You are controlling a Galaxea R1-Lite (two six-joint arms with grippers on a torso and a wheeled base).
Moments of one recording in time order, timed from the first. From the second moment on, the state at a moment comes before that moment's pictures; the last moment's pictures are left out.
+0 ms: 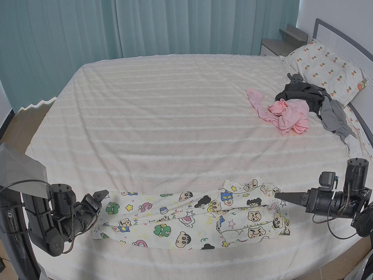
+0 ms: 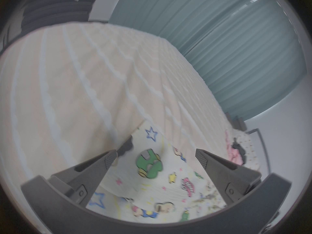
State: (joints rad) left arm -0.11 2.18 -0.12 -1.55 0.02 -0.94; right arm 0.17 1.65 -0.19 -1.04 0.59 0.53
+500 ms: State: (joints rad) left arm 0.12 2.11 -0.11 -1.55 -0.51 -1.18; right arm 0.16 1.99 -0.66 -0.78 0.46 0.53
